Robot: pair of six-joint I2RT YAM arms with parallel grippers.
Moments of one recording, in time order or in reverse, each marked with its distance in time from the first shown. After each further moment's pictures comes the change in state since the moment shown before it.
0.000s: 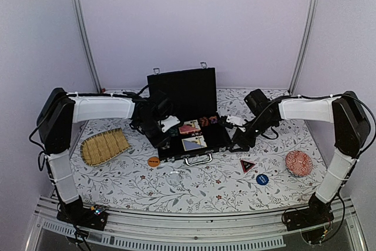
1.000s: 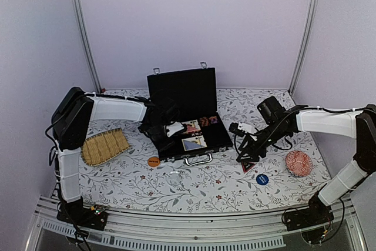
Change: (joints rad) left arm -0.006 0.152 0.063 0.009 -0.069 0.005; right arm -0.006 -0.224 -0.211 0.021 -0.105 0.024
